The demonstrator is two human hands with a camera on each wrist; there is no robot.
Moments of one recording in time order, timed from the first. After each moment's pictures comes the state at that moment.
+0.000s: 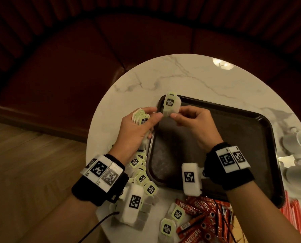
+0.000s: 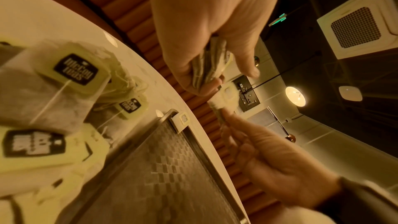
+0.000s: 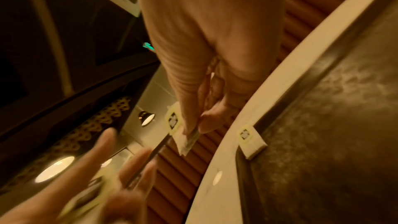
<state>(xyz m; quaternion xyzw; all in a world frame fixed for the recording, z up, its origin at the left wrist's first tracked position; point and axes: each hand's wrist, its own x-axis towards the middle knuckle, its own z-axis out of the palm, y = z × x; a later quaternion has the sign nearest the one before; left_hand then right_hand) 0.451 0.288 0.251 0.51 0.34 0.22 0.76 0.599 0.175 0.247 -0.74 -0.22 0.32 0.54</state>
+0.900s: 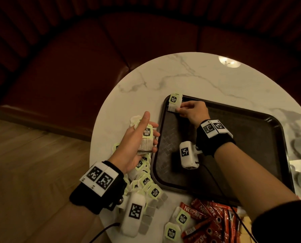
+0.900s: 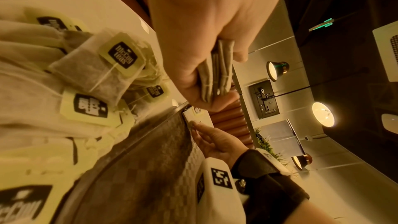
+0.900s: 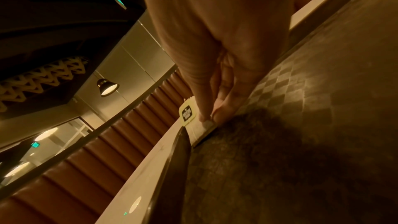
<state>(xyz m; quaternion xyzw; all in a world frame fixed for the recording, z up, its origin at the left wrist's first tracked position) 0.439 0.288 0.248 0.37 0.39 0.10 0.83 0.659 0.224 0.175 -0.83 -0.12 0.30 0.44</state>
